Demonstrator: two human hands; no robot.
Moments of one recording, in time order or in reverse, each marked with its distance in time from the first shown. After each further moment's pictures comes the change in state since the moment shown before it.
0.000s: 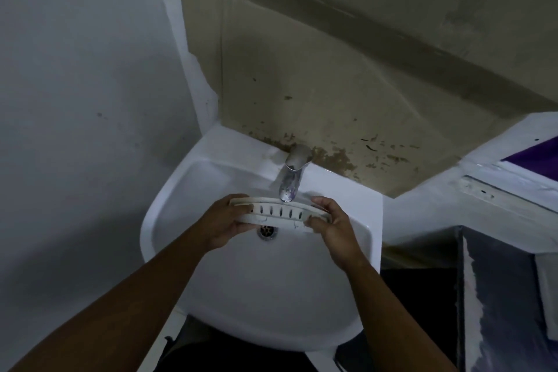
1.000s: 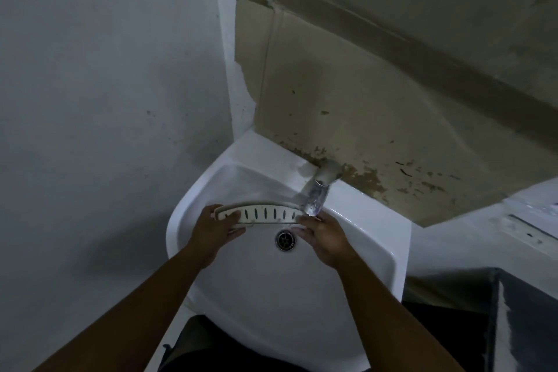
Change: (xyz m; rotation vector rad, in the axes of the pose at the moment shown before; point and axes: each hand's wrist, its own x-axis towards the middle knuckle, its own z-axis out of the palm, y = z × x) left_hand -0.024 -0.011 -0.047 -0.090 0.356 0.208; right_hand 0.043 0.005 0.056 0.368 -0.206 0.314
